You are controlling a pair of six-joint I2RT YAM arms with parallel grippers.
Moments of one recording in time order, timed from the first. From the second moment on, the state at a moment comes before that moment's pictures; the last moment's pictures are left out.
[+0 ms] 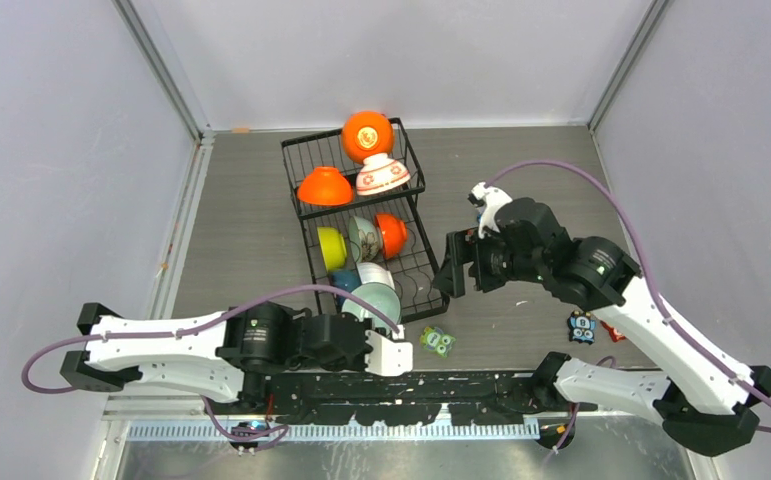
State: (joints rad) left arm -1.56 0.99 1.06 -0.85 -0.26 0.26; right arm 0.82 0.97 1.29 -1.01 -0.03 0.51
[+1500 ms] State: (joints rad) left arm -1.58 1.07 1.13 -0.92 -0.19 0.32; right arm 1.09 1.44 1.55 -1.10 -0.03 0.46
